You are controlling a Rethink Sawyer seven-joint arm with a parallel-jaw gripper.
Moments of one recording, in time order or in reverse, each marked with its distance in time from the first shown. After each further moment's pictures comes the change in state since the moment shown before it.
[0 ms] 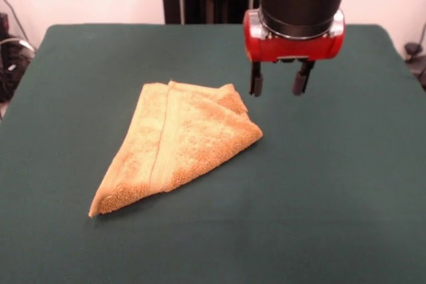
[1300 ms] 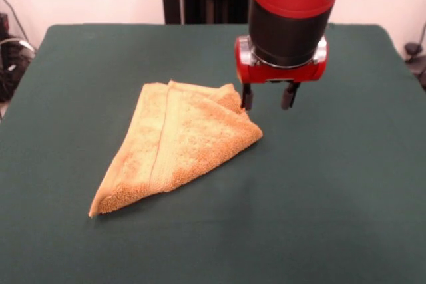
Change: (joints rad) arm -0.010 0.059 0.000 -0.006 -0.023 0.000 0.000
